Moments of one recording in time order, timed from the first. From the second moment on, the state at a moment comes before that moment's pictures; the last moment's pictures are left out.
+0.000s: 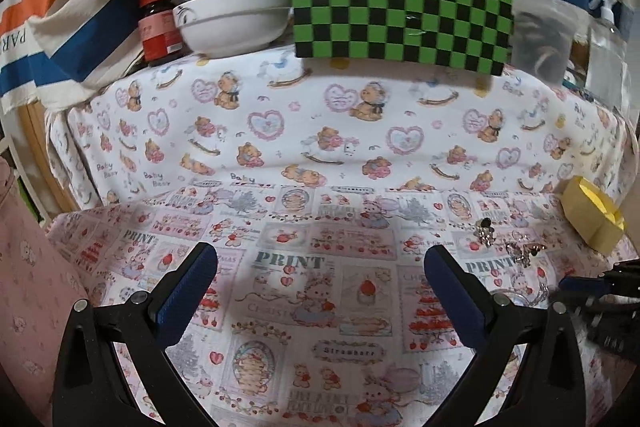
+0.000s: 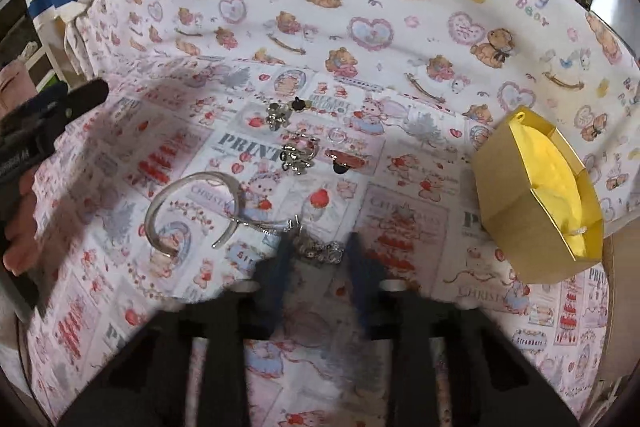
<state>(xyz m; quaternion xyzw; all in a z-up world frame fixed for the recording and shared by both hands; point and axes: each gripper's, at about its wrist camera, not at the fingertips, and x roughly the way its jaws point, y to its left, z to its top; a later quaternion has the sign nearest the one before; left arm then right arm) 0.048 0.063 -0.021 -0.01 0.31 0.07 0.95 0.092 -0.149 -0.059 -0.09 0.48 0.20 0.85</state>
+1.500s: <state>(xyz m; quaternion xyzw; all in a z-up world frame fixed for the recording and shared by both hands) 0.061 -0.004 -0.043 0.06 0.40 -0.02 0.91 0.032 -0.235 0.014 0.04 0.38 0.30 0.87</state>
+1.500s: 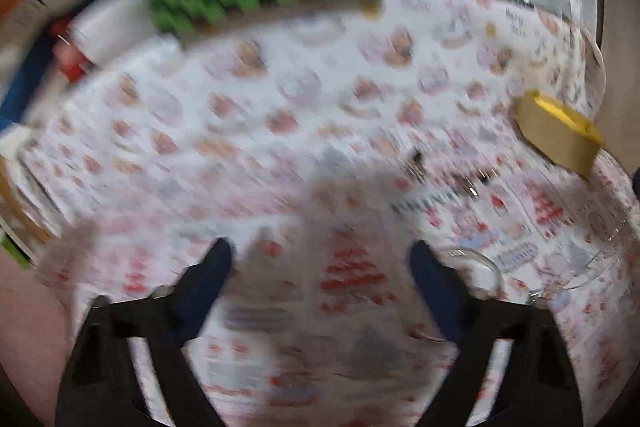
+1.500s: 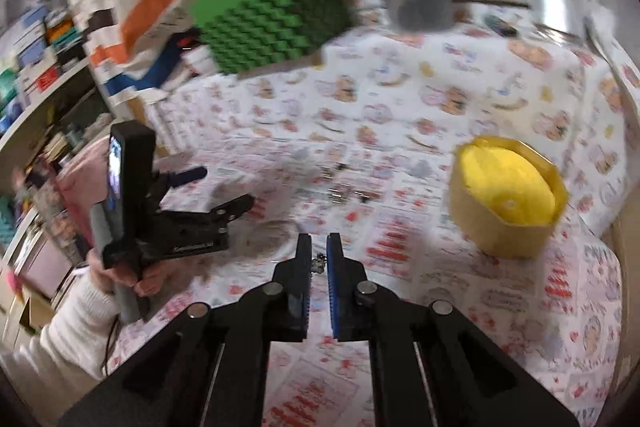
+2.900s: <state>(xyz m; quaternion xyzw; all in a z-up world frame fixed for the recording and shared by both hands) 0.061 -0.077 0.061 -0.02 0.39 -0.12 0.91 0.031 -0.322 0.078 0.14 0.21 0.18 0.95</state>
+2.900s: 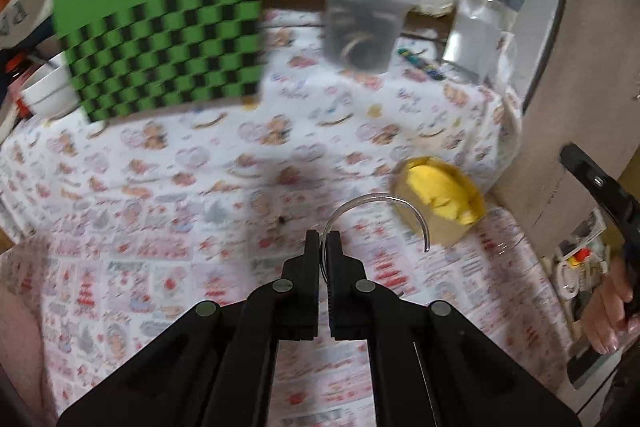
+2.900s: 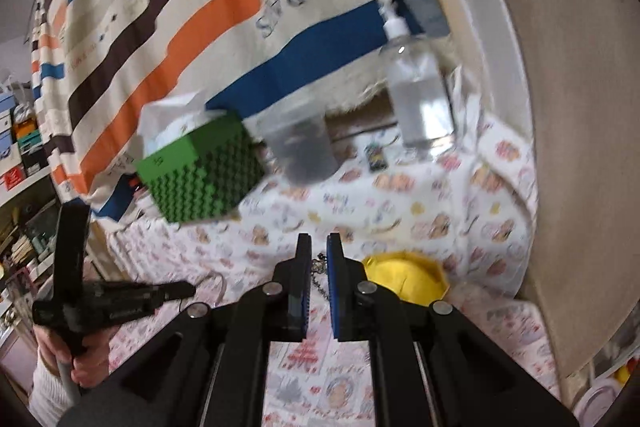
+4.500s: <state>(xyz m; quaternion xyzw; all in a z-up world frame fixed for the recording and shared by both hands) 0.067 -0.103 0.055 -0.03 0.29 -0.11 0.95 0.088 -0.348 0.030 0.18 0.26 0.13 0.94</state>
